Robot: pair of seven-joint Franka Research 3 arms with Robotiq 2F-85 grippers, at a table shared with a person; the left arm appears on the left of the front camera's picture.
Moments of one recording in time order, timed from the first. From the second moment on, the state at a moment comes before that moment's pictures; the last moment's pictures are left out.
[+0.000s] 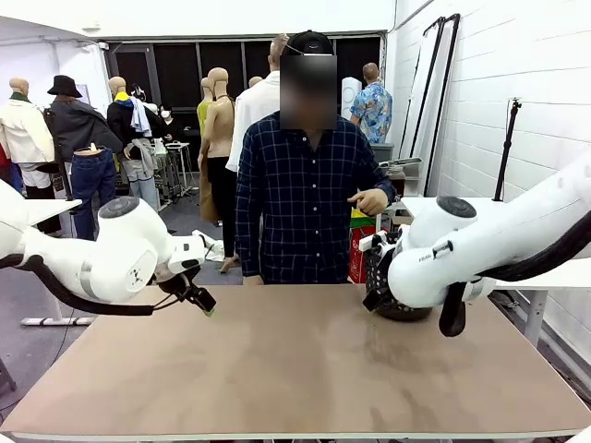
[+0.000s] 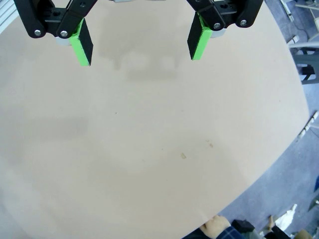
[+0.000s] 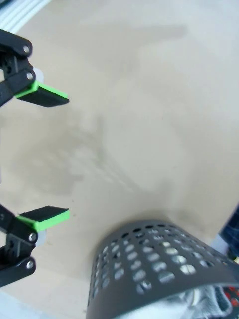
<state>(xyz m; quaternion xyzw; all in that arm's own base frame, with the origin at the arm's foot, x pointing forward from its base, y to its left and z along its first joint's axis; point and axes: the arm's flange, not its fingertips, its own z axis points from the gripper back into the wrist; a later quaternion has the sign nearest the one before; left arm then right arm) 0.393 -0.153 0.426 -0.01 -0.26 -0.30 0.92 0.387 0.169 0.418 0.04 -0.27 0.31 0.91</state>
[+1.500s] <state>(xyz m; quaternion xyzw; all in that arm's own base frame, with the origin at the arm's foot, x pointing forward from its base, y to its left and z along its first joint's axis) 0.365 -0.141 0.573 -0.01 -0.34 -0.26 0.90 0.358 0.158 0.554 0.06 -0.34 0.33 0.88</state>
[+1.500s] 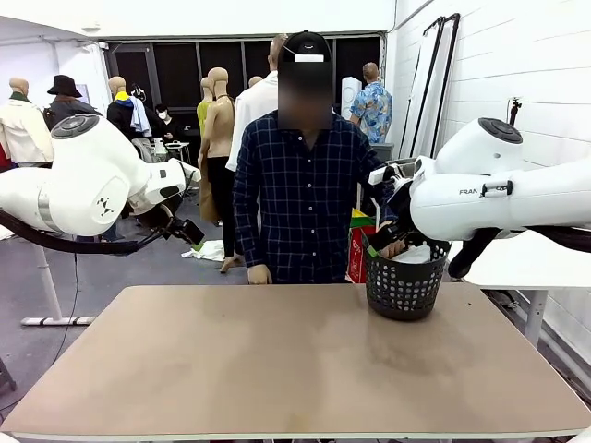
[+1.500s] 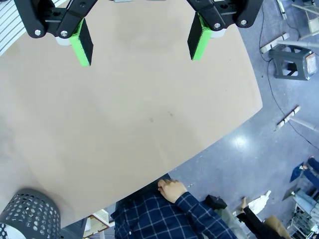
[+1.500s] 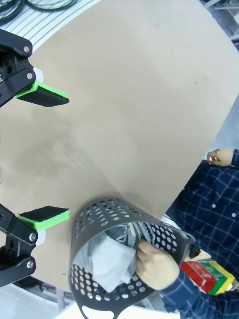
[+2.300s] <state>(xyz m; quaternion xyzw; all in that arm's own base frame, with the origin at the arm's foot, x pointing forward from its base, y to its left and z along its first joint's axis) 0.365 -0.141 0.573 -0.01 -0.34 -0.26 0.90 0.357 0.158 0.556 0.06 -0.35 0.33 0.88</state>
